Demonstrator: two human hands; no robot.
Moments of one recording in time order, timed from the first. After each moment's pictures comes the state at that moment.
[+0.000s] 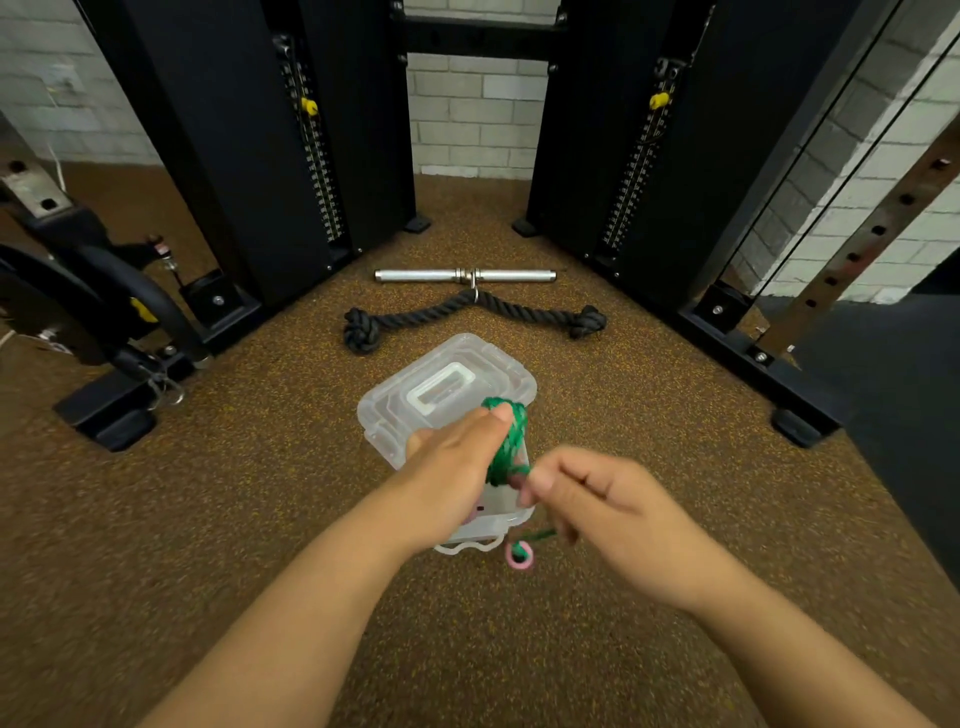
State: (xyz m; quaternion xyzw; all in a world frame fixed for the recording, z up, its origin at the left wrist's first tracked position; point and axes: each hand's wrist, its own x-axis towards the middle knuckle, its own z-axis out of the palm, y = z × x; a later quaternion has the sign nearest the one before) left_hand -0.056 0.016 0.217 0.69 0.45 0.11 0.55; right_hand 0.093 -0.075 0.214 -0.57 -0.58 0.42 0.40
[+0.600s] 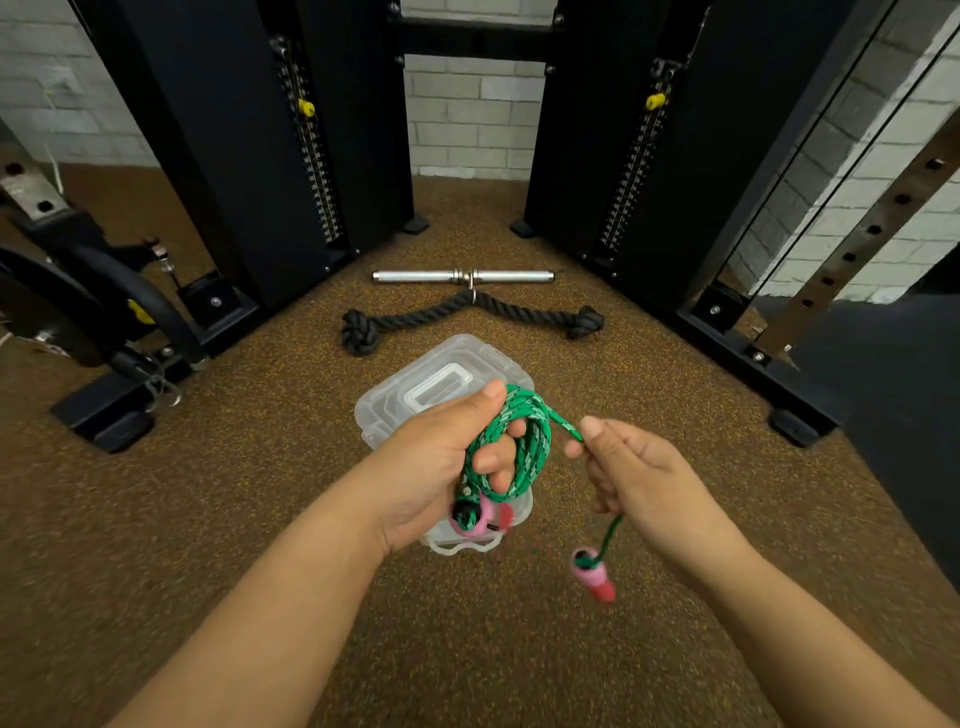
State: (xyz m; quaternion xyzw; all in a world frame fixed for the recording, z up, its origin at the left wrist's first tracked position) left_hand -0.053 0.019 0.233 0.48 0.33 0.17 0.80; right_hand 0.113 -0.067 0.206 -0.66 -0.39 0.44 0.47
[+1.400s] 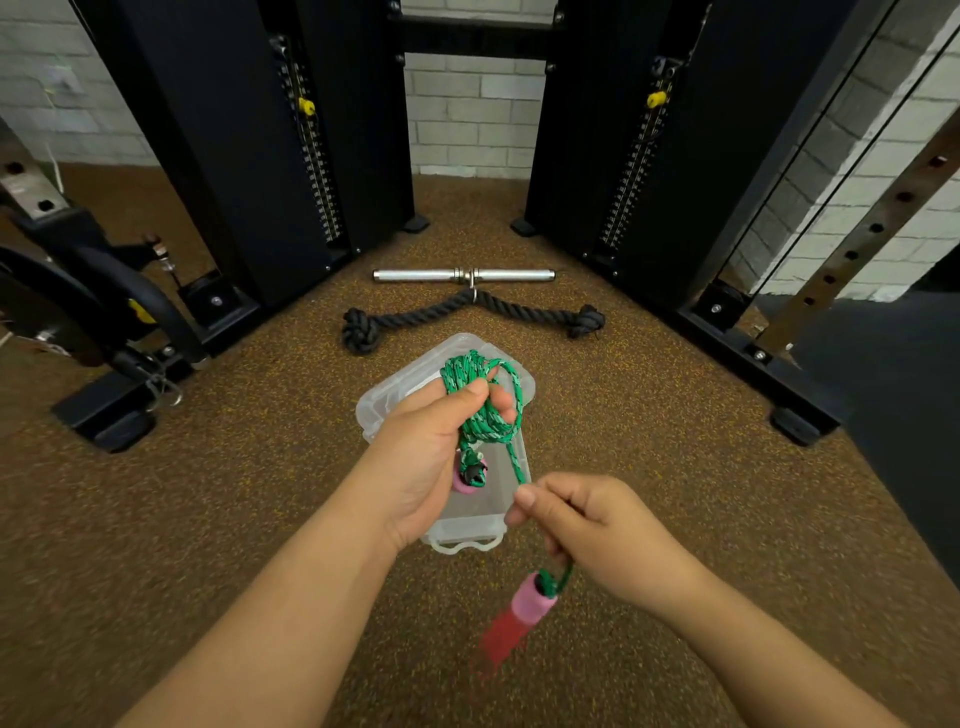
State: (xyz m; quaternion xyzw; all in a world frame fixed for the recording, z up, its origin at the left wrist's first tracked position) left_hand -0.051 0.021 0.225 0.46 0.38 0.32 0.74; right_hand 0.091 -0.074 0.184 -0.64 -0.54 0.42 0.35
